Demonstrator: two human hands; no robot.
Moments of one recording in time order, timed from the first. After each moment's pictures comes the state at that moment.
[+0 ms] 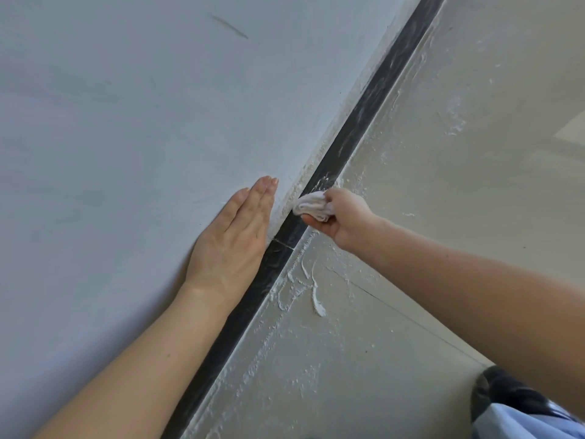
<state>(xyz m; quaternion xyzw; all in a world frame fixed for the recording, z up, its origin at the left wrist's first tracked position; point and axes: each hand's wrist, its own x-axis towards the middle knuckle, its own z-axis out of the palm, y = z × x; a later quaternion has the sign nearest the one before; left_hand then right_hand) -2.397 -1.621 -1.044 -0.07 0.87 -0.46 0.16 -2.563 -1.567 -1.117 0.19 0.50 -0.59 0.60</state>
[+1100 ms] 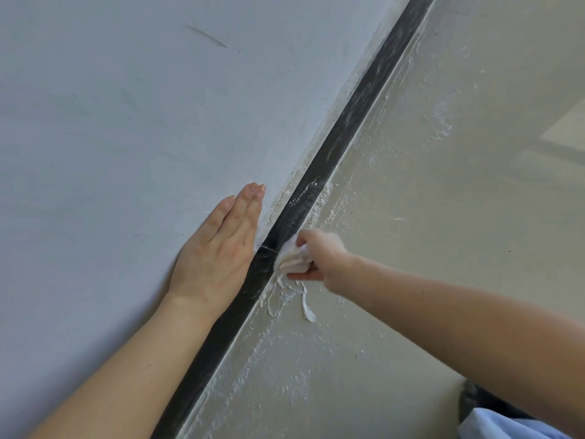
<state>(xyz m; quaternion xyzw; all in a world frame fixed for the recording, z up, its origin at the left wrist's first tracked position) -2.396 -1.626 -1.051 -0.09 0.90 -0.42 0.09 -2.529 -1.550 -1.131 0.14 0.56 -0.47 0.67</state>
